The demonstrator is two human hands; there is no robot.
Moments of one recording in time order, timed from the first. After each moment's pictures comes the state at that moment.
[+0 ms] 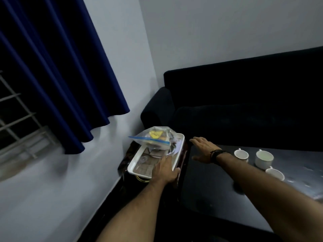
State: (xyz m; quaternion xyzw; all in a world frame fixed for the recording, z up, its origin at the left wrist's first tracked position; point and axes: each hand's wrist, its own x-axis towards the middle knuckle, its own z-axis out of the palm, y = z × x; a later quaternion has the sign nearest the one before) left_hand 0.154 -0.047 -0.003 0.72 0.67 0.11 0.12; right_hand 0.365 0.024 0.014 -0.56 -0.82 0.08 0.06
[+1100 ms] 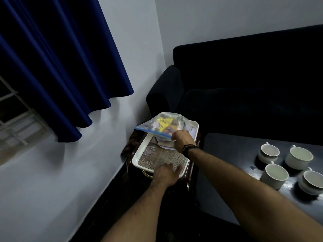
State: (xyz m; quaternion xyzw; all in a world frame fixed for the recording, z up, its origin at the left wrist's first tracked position) left_hand 0.097 0.013 -0.095 0.68 0.72 -0.01 0.16; right_hand 0.203 0.105 -0.041 -0.60 -0.75 0.17 0.21
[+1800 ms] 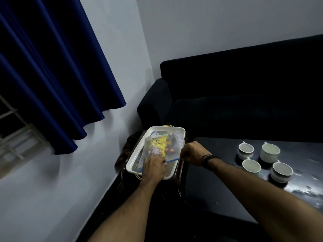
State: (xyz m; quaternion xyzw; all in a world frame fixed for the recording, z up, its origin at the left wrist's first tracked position) left_hand 0.104 -0.016 -0.032 0.75 0.65 0.15 -0.03; right_hand 0.310 0.029 -0.022 -0.50 -0.84 0.12 0.18
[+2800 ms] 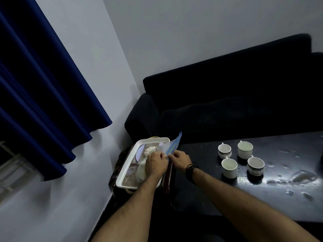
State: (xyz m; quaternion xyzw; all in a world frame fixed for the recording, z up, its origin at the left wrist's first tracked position) left_hand 0.200 -0.025 0.029 0.66 0.69 0.27 0.09; right_hand 0.314 -0.005 -0.011 -0.63 -0.55 0.40 0.38
